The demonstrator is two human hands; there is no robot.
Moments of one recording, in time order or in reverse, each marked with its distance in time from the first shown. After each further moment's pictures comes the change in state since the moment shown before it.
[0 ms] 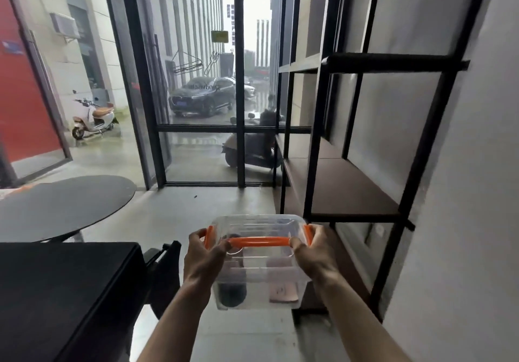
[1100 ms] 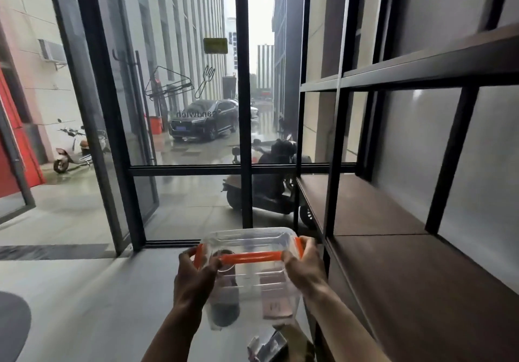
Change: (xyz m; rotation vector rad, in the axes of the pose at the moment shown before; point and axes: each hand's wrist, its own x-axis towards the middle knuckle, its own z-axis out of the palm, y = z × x) left_hand 0.870 0.052 0.228 0.014 0.058 0.002; right_hand 0.846 -0.116 0.319 -0.084 -0.005 -0.019
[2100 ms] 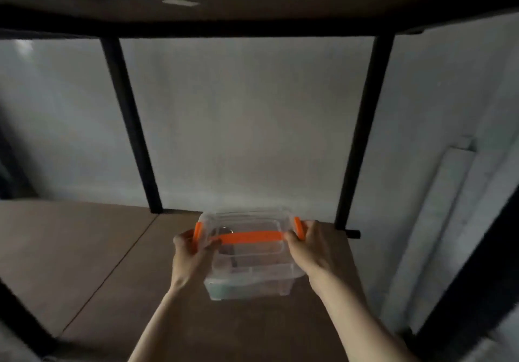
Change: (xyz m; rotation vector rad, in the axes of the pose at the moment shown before) left_hand -0.003 0.025 0.556 0.196 -1.645 0.284; right_hand 0.056 0.133 -0.270 -0.087 1.461 0.708
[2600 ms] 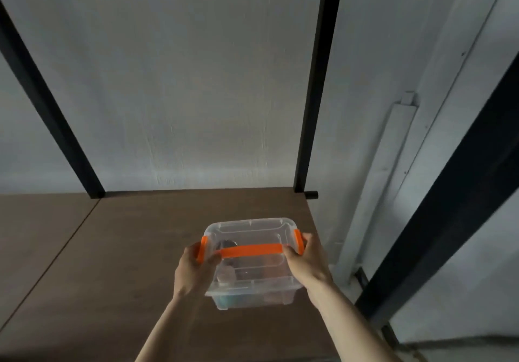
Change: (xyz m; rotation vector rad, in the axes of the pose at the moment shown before) left_hand -0.014 -0.054 0.047 0.141 -0.057 -0.049; right_hand 0.006 0.093 0.018 -0.019 -0.024 0.118
